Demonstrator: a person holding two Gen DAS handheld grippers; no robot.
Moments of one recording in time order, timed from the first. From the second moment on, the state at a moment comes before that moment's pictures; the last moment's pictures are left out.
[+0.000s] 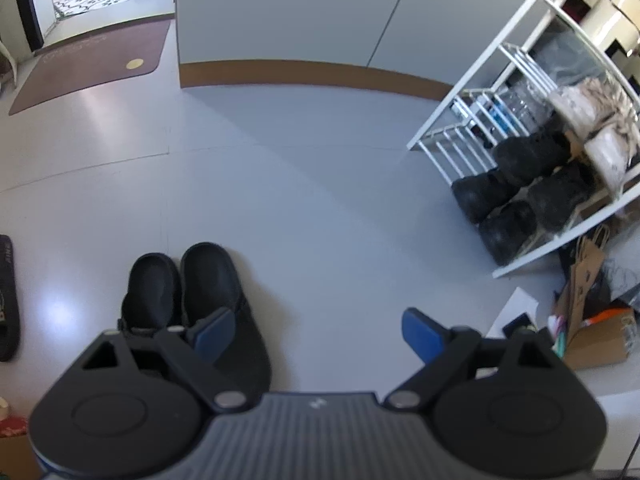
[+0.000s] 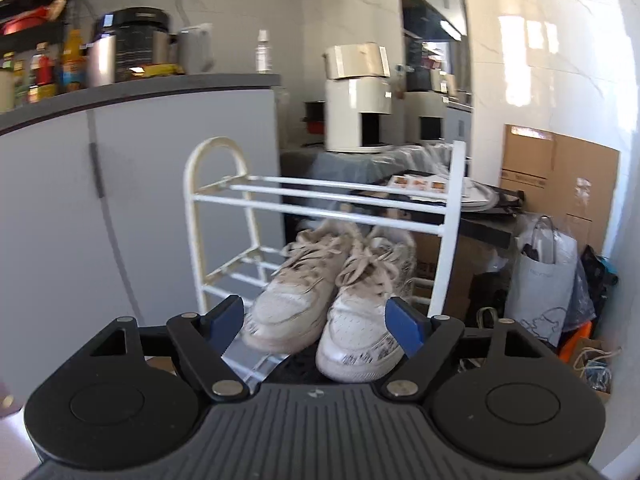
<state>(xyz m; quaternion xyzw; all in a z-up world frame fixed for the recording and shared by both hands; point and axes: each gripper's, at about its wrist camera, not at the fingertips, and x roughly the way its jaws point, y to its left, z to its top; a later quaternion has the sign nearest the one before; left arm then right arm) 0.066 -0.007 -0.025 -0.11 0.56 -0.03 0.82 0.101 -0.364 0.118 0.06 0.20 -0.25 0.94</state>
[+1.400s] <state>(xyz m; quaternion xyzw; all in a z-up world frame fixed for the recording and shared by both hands) 0.010 0.102 -0.021 -0.10 0.57 0.01 0.81 0.046 -0.258 0.096 0.12 0.35 -0.02 0.93</state>
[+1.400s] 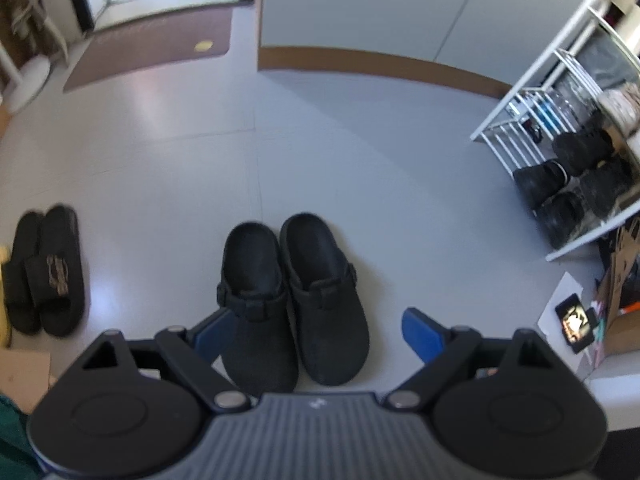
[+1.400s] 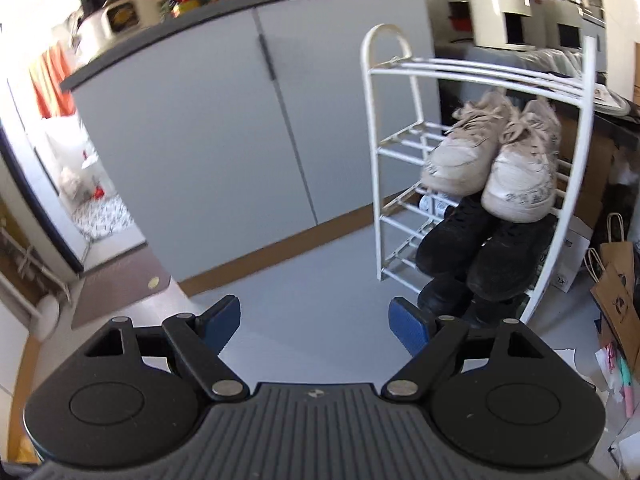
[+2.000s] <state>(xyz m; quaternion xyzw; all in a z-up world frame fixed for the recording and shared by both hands) 0.012 0.082 -0.014 -0.07 0.56 -0.02 0.82 0.041 -0.177 0.052 0.05 0.43 0.07 0.90</state>
